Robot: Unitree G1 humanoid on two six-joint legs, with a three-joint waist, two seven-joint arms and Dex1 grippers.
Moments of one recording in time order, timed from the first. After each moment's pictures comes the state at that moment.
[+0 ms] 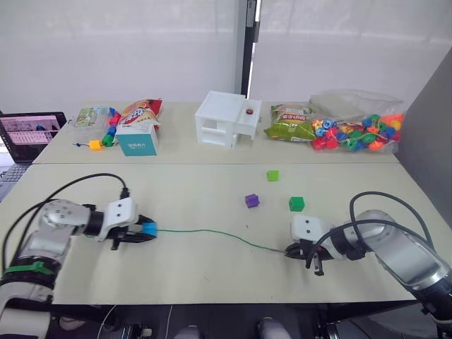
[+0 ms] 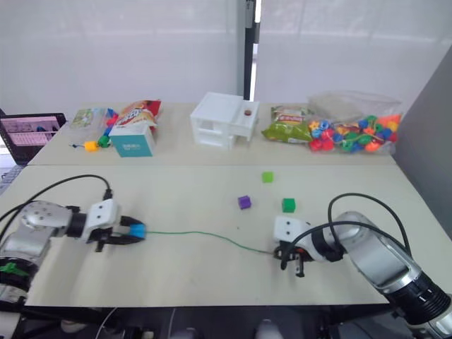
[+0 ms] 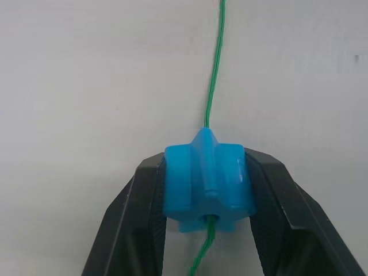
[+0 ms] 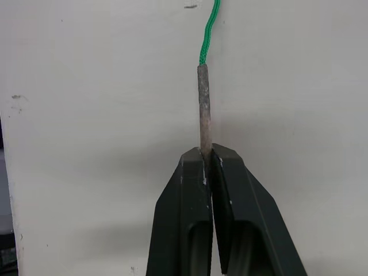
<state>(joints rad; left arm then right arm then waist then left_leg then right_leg) -0.47 0.93 -0.08 0.59 -0.14 -0.27 -1.41 -0.39 -0.98 0.35 -0.34 0.17 0.63 1.15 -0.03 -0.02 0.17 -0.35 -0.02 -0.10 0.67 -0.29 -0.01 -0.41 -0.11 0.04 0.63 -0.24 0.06</state>
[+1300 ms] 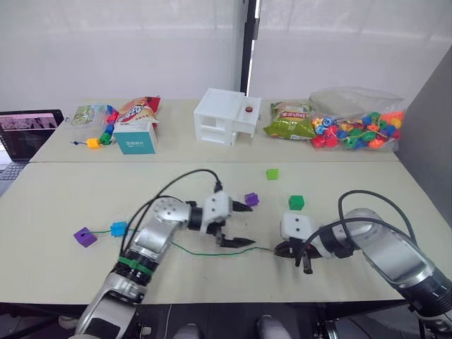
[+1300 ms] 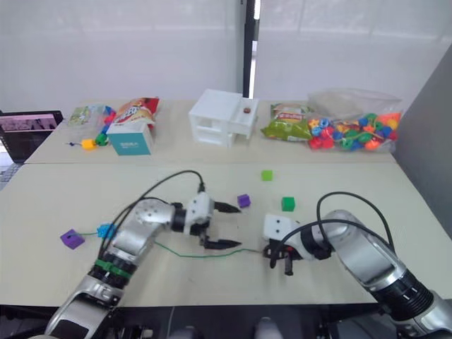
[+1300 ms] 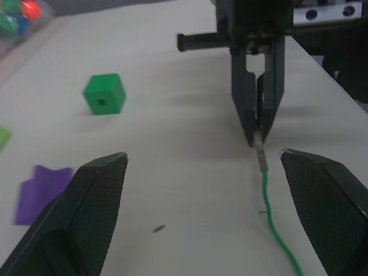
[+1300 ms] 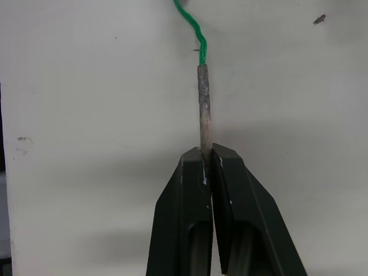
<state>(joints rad) -0.54 0.29 -0.34 0.25 -0.14 0.00 -1.20 -0.43 -0.90 0.37 -0.36 0.14 0.69 1.15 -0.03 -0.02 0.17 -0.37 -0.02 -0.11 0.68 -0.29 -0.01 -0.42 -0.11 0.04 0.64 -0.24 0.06</state>
